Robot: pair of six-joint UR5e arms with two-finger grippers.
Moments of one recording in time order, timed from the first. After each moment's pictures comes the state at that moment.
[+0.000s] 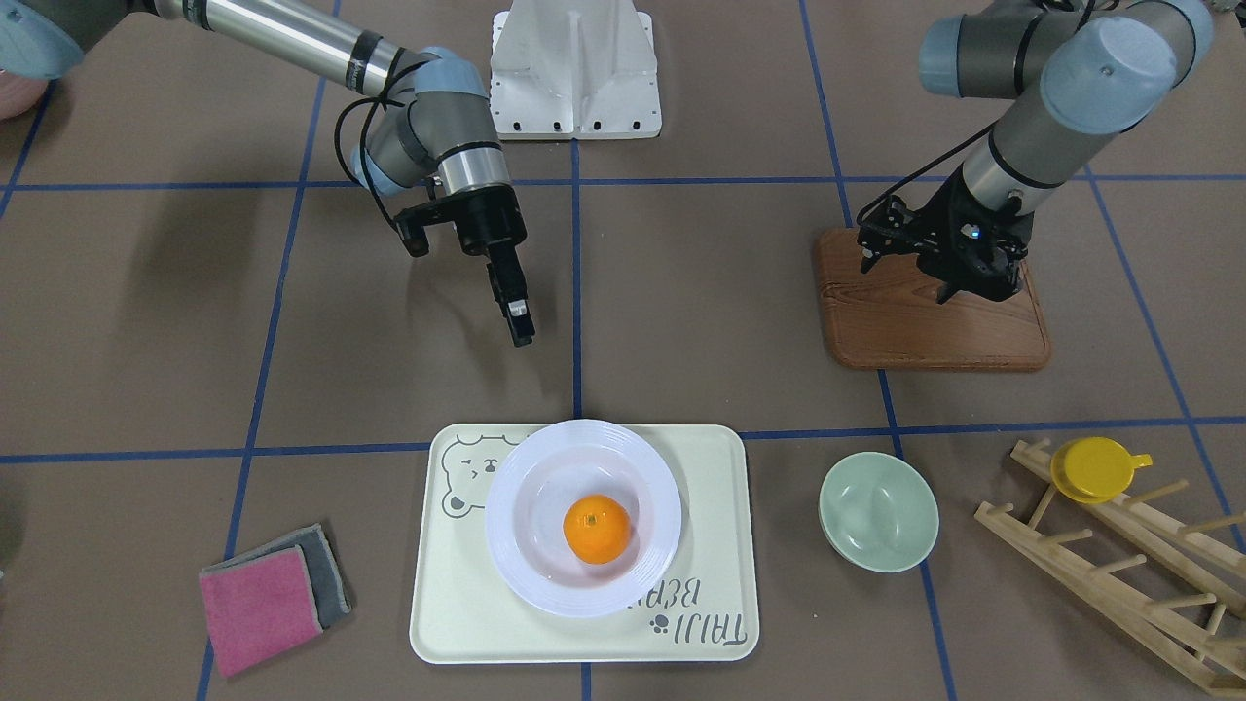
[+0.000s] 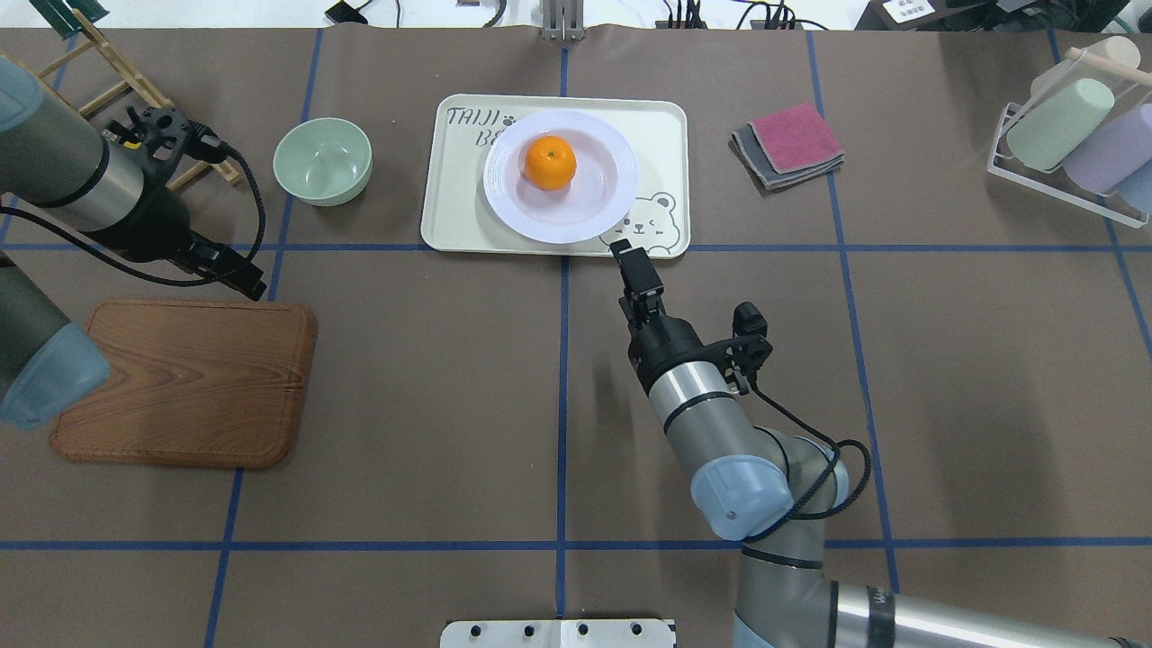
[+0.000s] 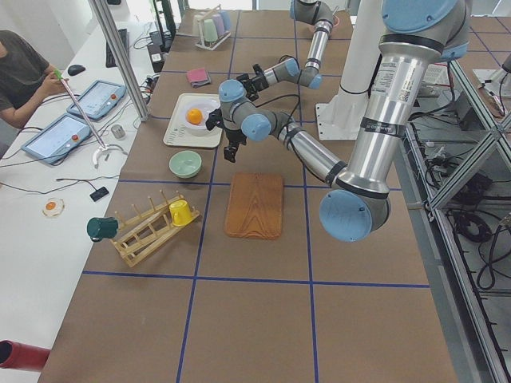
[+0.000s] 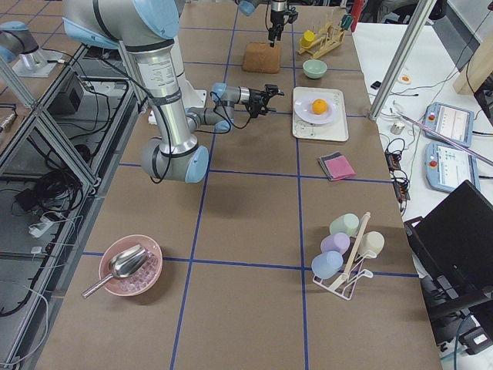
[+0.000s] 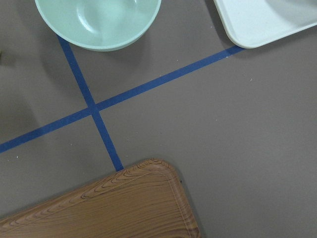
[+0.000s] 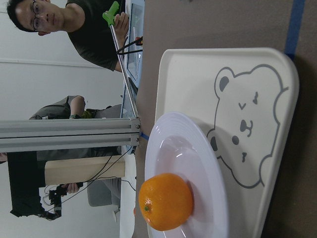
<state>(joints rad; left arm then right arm) -0.91 -1.83 -1.90 -1.66 -2.22 -0.49 0.25 -1.13 1.54 -0.52 0.73 2.27</state>
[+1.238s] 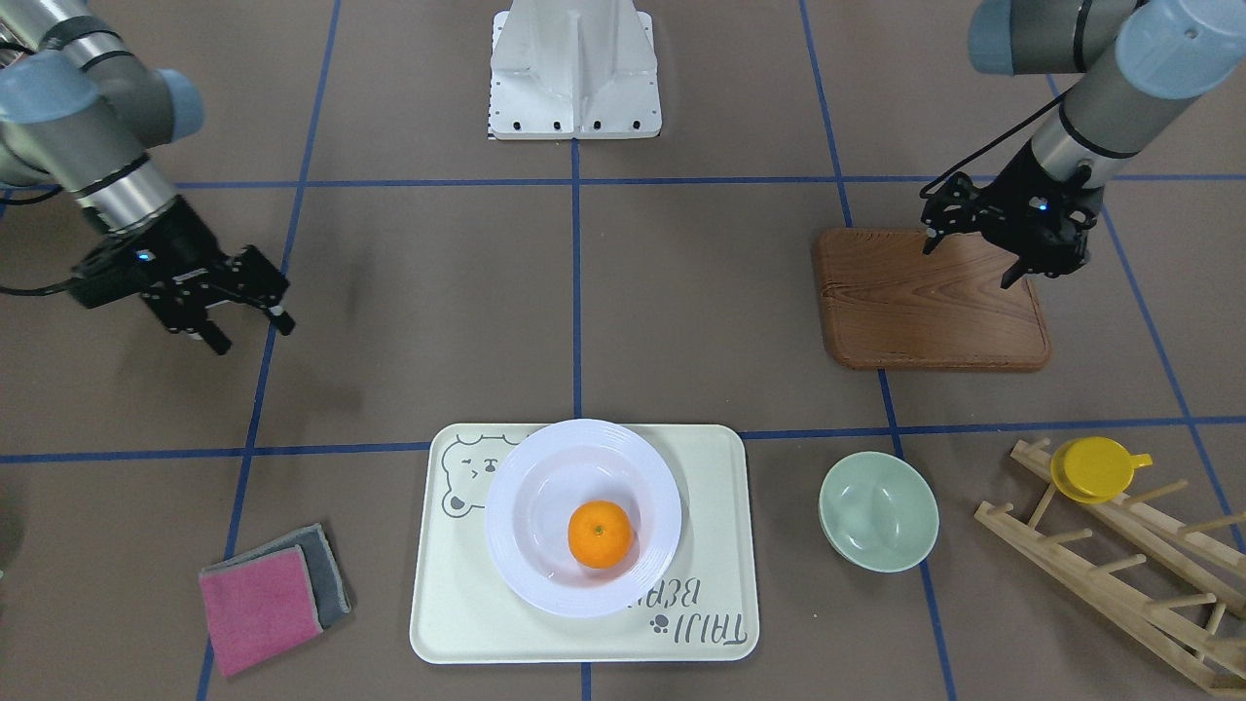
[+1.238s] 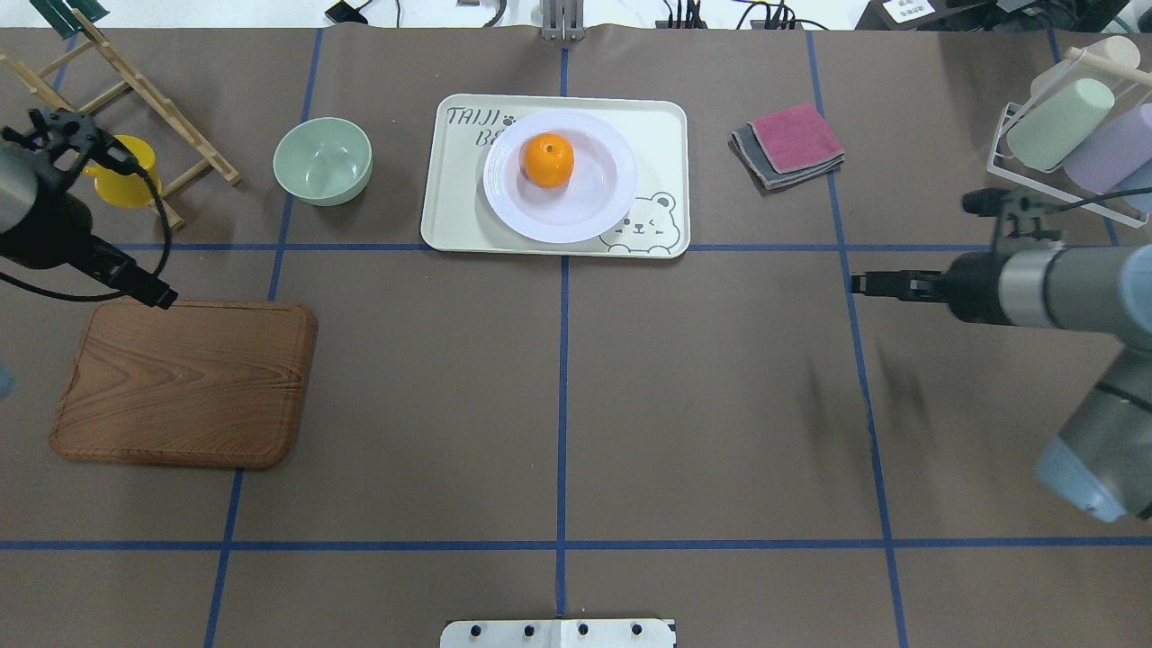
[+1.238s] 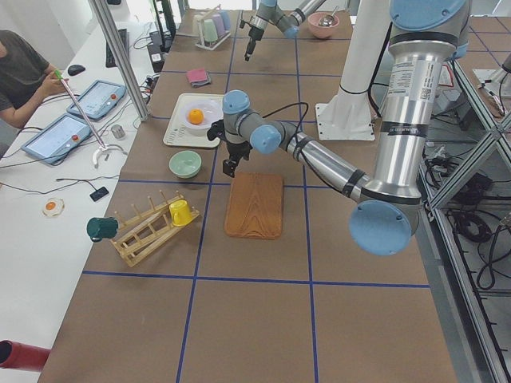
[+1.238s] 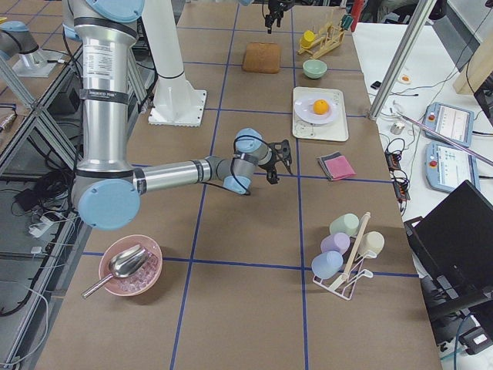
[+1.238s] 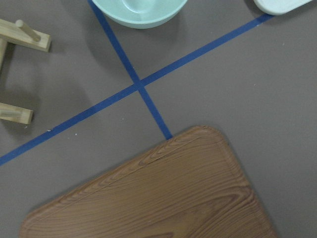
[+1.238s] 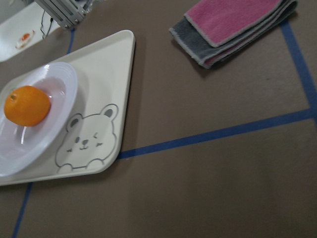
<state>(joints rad) -1.04 -1.63 -1.98 -1.66 -2.22 -0.14 0.92 -1.67 1.68 -0.54 2.05 0.90</state>
